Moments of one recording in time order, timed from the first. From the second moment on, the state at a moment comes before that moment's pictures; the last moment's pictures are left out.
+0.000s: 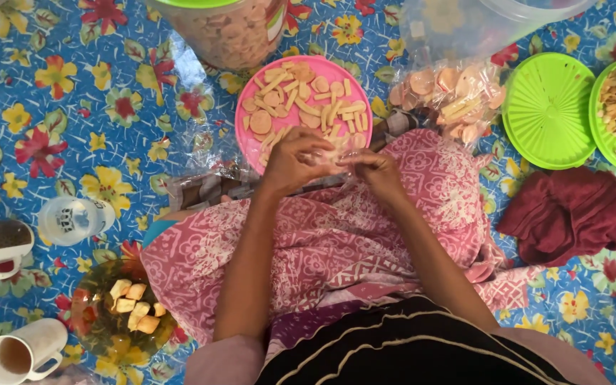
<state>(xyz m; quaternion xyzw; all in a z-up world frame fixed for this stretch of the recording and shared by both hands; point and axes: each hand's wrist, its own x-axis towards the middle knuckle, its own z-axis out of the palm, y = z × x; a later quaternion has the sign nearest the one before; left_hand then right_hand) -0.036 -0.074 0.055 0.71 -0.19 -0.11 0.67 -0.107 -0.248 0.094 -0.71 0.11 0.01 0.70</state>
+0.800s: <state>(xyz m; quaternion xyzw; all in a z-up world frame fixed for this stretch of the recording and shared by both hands) 0.011 -0.047 0.055 0.76 -0.05 0.06 0.64 0.019 -0.276 -0.014 -0.94 -0.11 -0.02 0.33</state>
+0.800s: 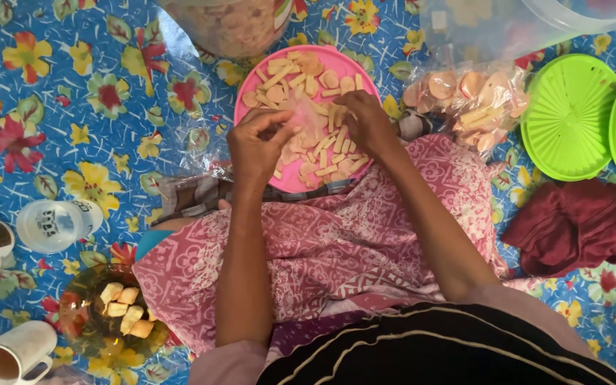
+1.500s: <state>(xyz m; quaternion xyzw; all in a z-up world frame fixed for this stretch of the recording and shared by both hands) 0.005 -0.058 0.040 0.79 -0.14 -0.03 0.59 -0.044 -0.265 0.054 -0.79 0.08 -0.04 0.61</state>
